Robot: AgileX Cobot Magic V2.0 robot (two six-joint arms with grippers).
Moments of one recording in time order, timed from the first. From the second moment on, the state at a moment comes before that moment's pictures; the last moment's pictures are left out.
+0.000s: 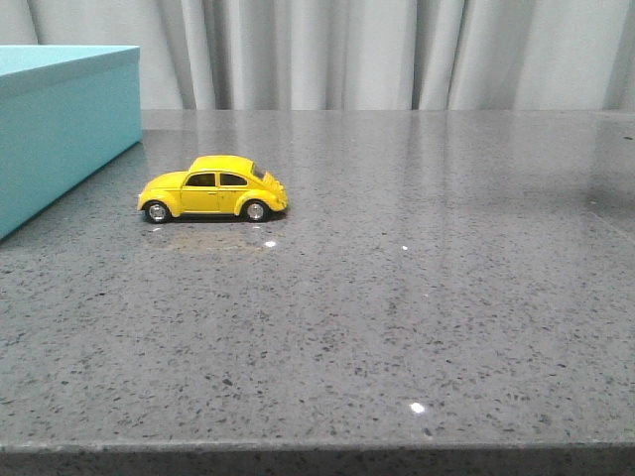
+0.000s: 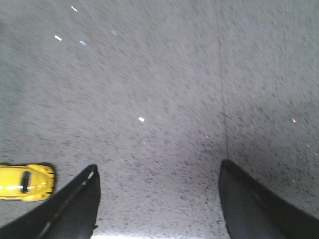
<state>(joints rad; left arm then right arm) 0.02 0.60 -0.61 -0.17 0.37 0.16 0.35 1.31 -1.39 -0.03 0.90 0.45</state>
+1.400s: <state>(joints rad) -0.47 1.68 -1.41 -0.23 0.96 1.01 0.37 0.97 -1.19 -0.03 0.93 0.41</state>
